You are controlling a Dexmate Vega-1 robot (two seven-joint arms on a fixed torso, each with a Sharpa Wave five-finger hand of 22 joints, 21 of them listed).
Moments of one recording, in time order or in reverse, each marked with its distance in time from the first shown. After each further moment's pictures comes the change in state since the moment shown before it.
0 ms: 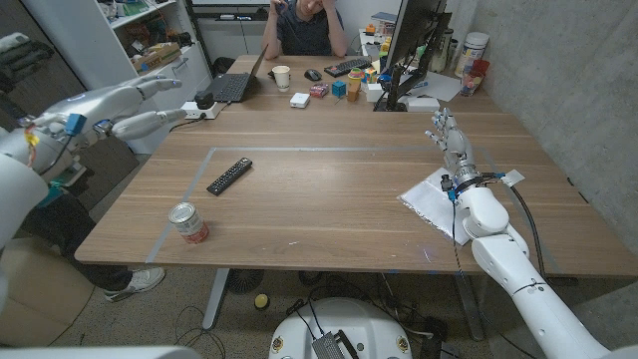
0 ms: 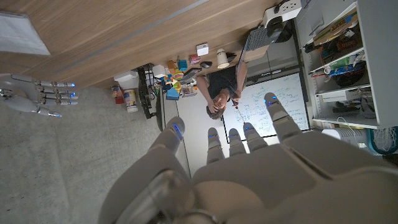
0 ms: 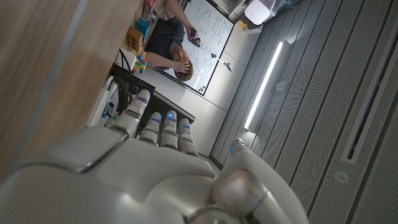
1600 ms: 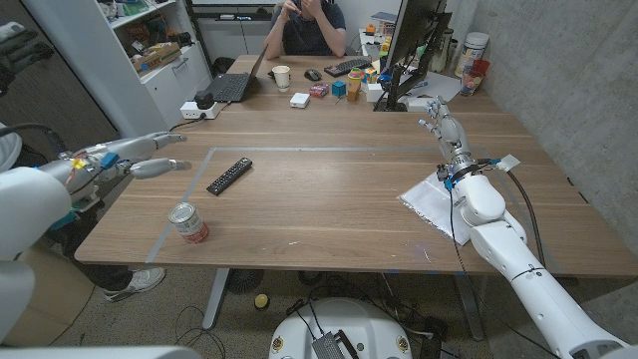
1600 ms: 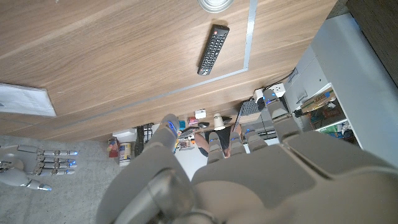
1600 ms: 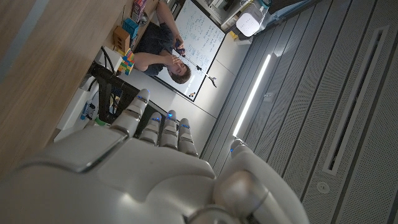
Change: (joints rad) left arm 0.004 0.037 0.079 0.096 0.123 0.046 -0.228; left_hand 0.020 -0.041 -0.059 -0.042 0.009 -0.052 -0.016 0.001 0.000 -0.056 0.021 0.008 0.000 -0.033 0.020 0.008 0.000 0.058 0.000 -0.004 0.006; right arm 0.060 -0.036 -0.042 0.011 -0.022 0.011 0.001; right_hand -0.009 -0.009 -0.011 0.003 0.000 0.000 0.000 0.000 0.000 0.005 -0.005 0.000 0.000 0.000 0.000 0.000 0.000 0.004 0.004 0.000 0.000
